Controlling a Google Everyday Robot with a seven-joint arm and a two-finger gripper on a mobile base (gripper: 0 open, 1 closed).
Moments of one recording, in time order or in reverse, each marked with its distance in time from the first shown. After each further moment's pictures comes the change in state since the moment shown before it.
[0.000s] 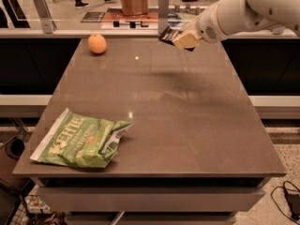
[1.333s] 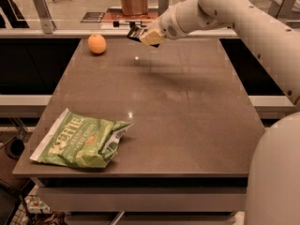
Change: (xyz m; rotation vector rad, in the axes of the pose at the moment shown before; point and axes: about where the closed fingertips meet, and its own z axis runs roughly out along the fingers) arm -0.057 0.010 0.107 -0.114 -0.104 -0.051
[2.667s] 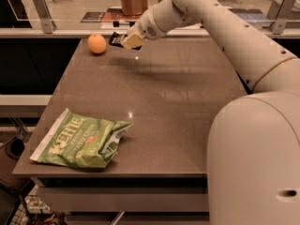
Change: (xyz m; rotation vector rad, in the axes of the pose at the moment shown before) arm -0.022 0.026 0.064 -0.146 0.026 -0.058
